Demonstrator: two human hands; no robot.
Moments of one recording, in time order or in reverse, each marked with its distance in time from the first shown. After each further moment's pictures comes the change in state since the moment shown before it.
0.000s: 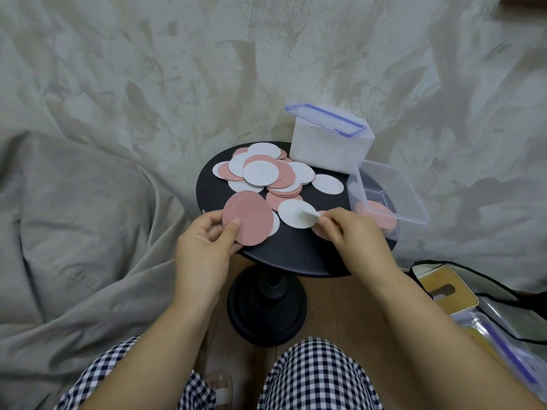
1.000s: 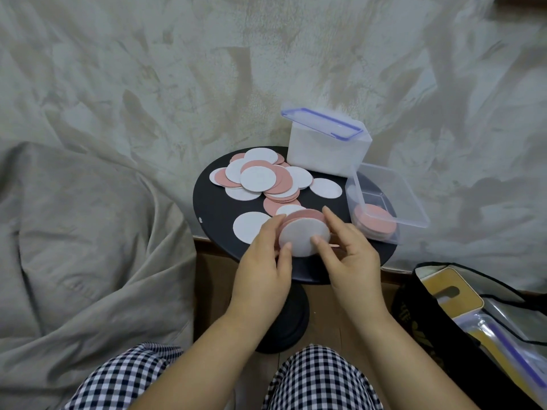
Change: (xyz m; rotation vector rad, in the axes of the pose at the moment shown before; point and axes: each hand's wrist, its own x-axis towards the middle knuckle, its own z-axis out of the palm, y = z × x) left_hand -0.023 -0.016 0.043 0.616 -0.263 0.348; right_hand -0.033 -0.016 0.020 0.568 0.280 0.003
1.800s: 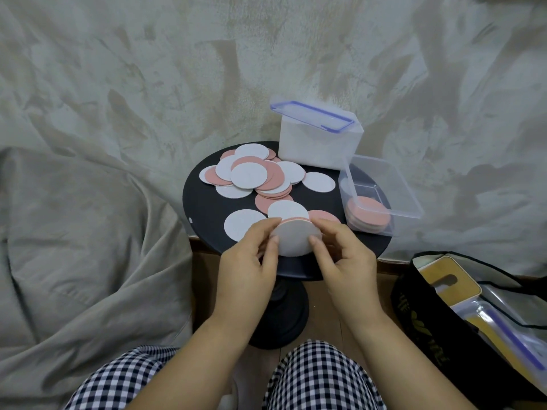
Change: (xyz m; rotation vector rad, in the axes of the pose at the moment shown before) left_hand 0.000 -0.003 -0.003 -0.055 0.103 0.059; right_hand -0.009 0.010 0.000 -0.028 0.057 -0.068
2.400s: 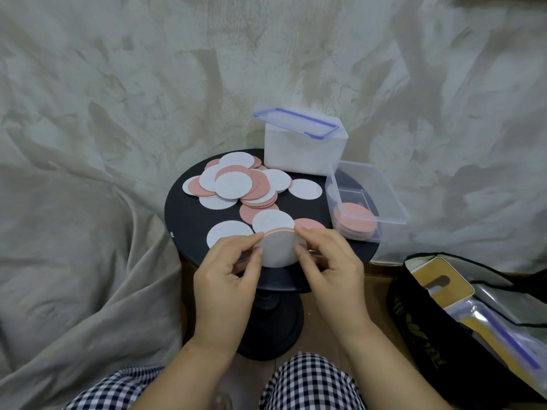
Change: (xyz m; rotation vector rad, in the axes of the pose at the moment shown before) left_hand 0.003 -0.003 0.005 -0.021 0.150 0.105; right_hand 0.006 0.004 -0.002 0.011 0.032 -0.116
